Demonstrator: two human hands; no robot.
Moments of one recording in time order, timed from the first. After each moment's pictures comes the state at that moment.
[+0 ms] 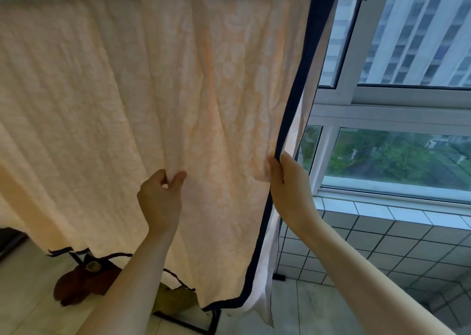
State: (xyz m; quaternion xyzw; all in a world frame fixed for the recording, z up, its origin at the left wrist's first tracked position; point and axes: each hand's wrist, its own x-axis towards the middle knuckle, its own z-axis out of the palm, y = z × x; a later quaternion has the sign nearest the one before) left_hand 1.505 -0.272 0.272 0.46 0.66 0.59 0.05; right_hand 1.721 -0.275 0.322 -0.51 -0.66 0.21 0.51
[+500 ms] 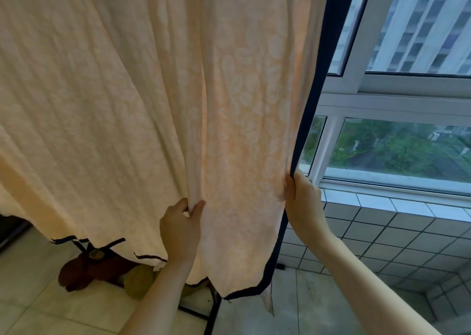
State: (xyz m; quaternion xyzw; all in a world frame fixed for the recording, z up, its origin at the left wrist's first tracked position) left_hand 1.527 -0.296 0.194 0.49 0.68 0.53 0.10; right_hand 1.749 -0.269 0.260 -0.57 -0.66 0.17 0.46
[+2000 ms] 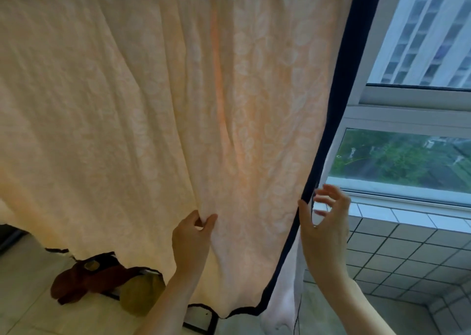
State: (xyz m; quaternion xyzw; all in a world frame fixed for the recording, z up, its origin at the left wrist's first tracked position) left_hand 1.533 -0.282 0.189 0.49 0.68 0.52 0.16; right_hand 1.751 -0.292 0.246 -0.57 -0.55 0.13 0.60
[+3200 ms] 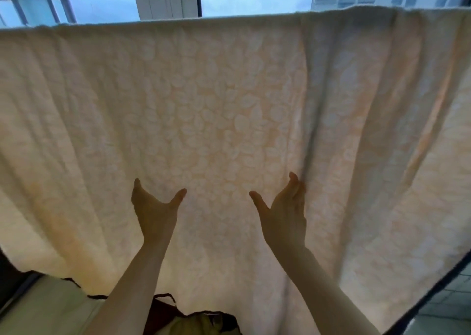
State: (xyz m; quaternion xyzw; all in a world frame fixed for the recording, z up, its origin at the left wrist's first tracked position) left_hand 1.162 -0.168 0.252 0.41 0.71 0.56 0.13; right_hand 1.392 -0.209 0.284 -0.69 -0.58 0.10 0.43
